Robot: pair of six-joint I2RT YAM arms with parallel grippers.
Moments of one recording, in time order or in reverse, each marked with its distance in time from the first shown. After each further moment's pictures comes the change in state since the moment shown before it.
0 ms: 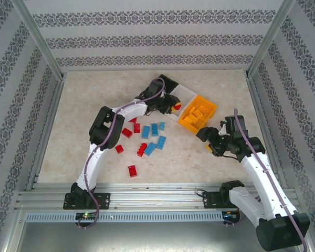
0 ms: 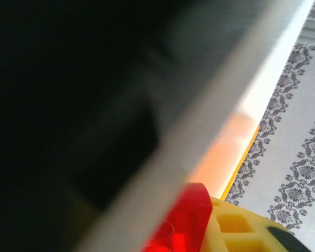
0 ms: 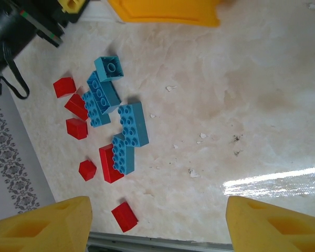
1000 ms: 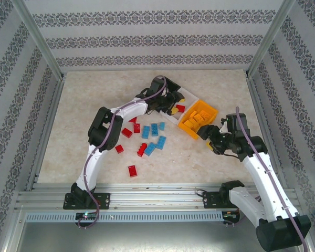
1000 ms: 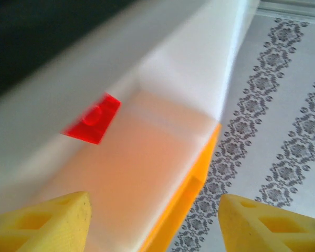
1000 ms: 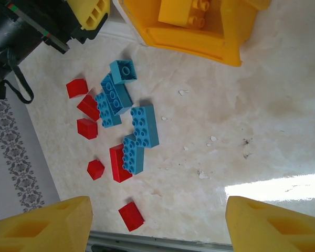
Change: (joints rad) left arm -0.011 -0.047 0.041 -0.061 0.031 0.026; right arm 0.001 0.007 0.055 -0.018 0.000 -0.016
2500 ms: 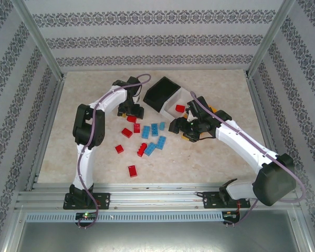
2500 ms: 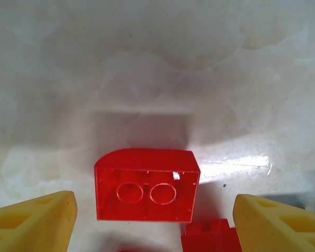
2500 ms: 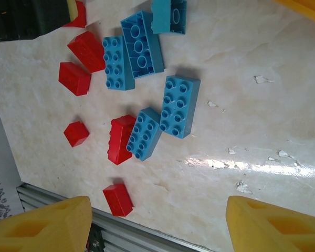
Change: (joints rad) left arm 0.211 -0.084 0.040 -0.958 -0.520 1.160; right arm 0.349 0.473 0.245 0.101 0.076 -0.057
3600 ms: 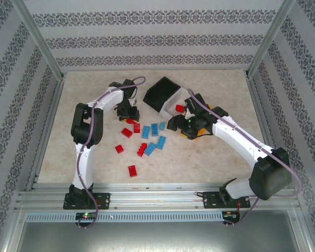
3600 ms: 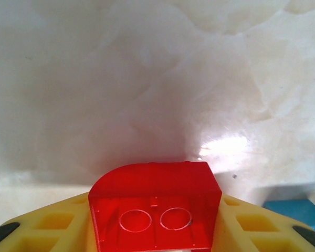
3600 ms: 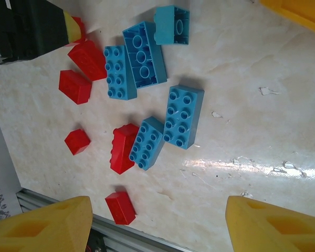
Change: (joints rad) left arm 0.050 -0.011 -0.063 0.004 0.140 -0.053; right arm -0.001 0.058 0.050 0.001 0.006 0.003
